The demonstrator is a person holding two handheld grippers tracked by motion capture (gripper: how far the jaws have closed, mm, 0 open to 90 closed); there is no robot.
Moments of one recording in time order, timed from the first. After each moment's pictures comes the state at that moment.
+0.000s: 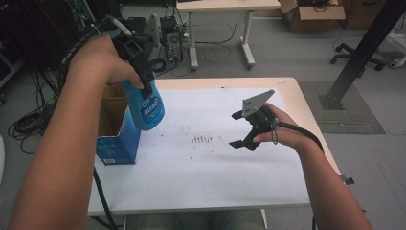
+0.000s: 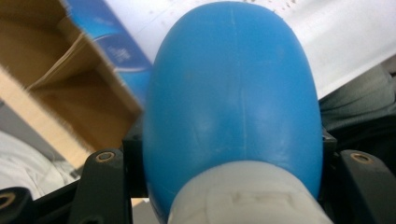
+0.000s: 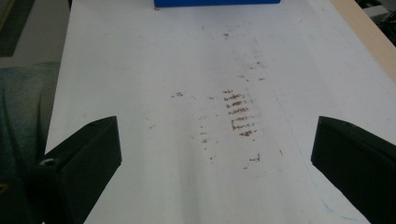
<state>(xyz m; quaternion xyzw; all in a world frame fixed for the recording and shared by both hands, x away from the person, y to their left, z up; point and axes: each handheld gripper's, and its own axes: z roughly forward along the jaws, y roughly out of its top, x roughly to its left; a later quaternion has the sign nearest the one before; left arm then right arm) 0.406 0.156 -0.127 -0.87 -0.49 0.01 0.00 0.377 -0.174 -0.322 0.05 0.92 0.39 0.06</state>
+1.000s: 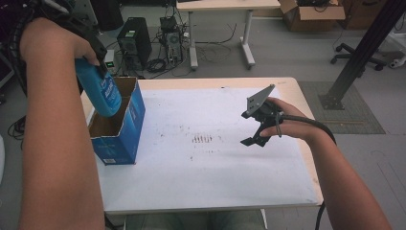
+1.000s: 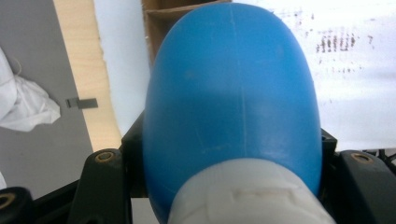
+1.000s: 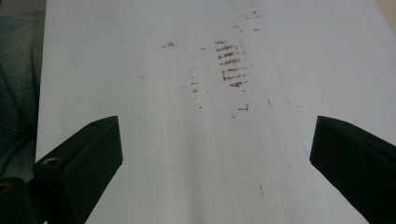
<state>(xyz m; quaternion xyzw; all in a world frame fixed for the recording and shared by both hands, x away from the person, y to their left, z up) 0.426 0.261 -0.108 -0.71 -0.70 0.00 -0.01 0.388 -0.190 -0.314 0.05 0.95 0.30 0.06</state>
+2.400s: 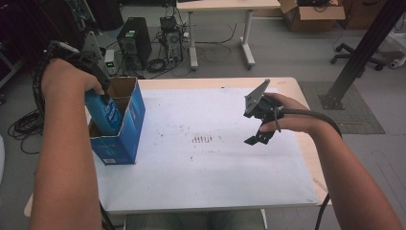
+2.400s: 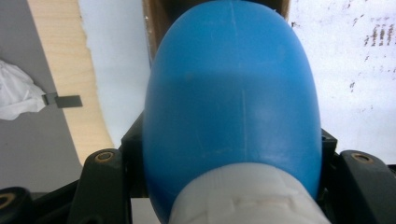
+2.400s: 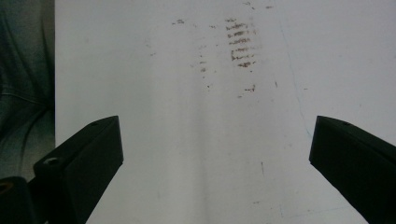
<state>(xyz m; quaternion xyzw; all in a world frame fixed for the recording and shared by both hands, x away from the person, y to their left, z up) 0.434 0.281 -0.201 -0.70 -0.71 0.04 0.02 0.389 -0.184 -0.296 0.04 0.97 0.24 0.04</state>
